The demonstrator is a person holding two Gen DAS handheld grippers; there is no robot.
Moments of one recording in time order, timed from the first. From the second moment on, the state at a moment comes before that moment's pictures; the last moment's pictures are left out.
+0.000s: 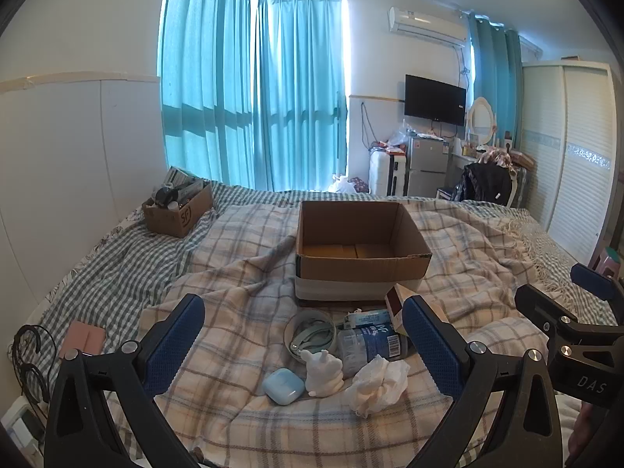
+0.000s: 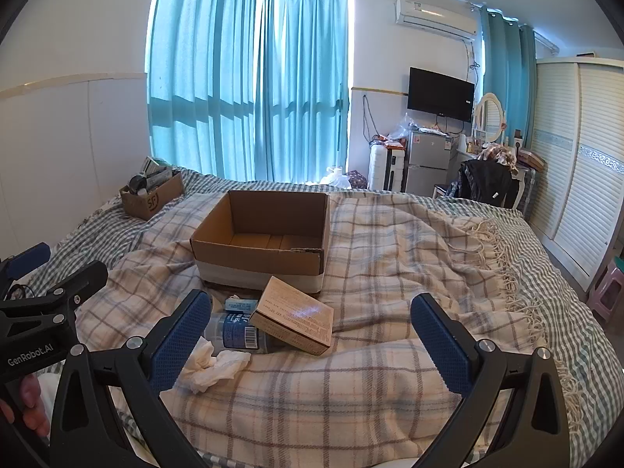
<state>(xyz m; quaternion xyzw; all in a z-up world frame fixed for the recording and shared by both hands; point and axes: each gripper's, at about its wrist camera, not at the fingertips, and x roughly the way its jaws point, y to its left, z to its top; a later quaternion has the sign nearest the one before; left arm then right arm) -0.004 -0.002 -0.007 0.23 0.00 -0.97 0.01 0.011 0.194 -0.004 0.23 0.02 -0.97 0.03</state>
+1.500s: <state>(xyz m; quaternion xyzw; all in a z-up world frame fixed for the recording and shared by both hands) 0.002 -0.016 -0.014 0.23 -0.01 -0.97 0.03 0.014 0.175 -0.005 0.23 0.03 -0.97 0.04</state>
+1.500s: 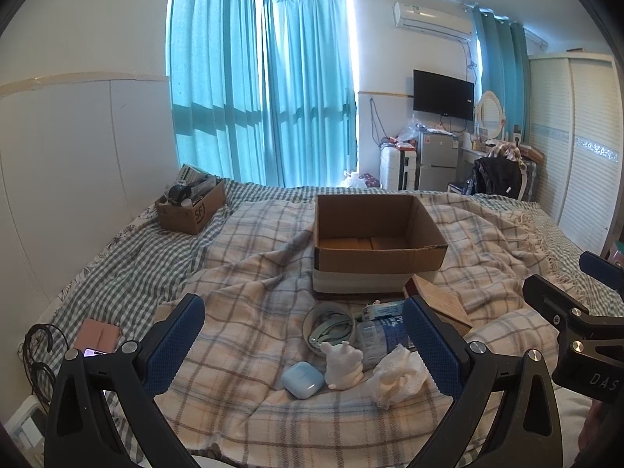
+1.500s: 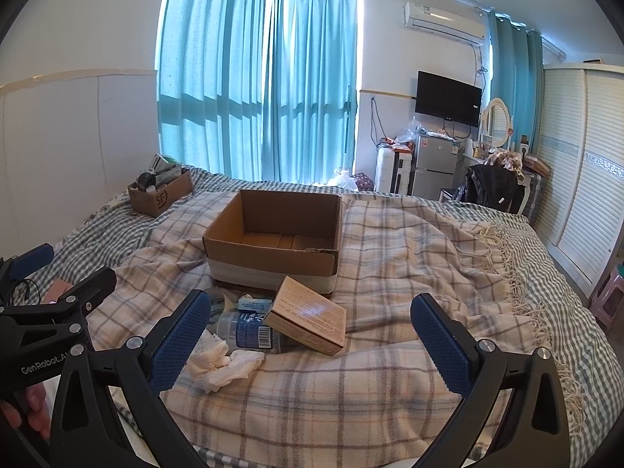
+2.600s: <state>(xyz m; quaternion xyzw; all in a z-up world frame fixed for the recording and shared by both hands) -0.075 -0.051 -0.132 0.41 0.01 -0.91 0.03 -0.064 0.103 -0.119 0.41 0.08 -0.90 0.13</state>
